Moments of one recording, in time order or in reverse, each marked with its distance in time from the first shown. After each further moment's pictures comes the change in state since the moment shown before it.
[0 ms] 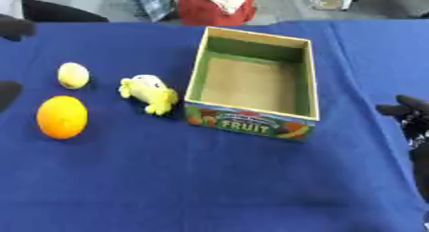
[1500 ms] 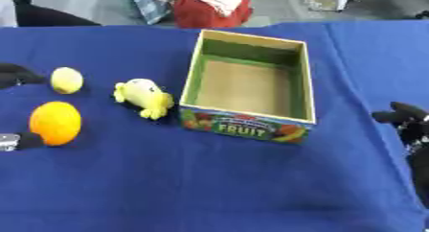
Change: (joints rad) left arm -0.121 -0.009 -0.147 0.291 -0.186 0.080 -0.266; right arm -0.010 -0.007 0.015 0.000 0.009 0.011 0.017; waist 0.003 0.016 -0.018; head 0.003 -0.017
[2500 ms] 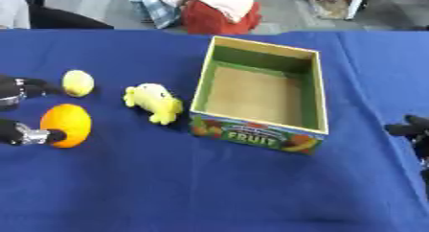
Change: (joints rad) left arm -0.087 -0.133 -0.021 0.239 -0.067 -0.034 -0.032; right arm -0.018 0.010 0.004 0.000 -0.004 0.015 0.015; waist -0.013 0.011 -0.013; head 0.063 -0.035
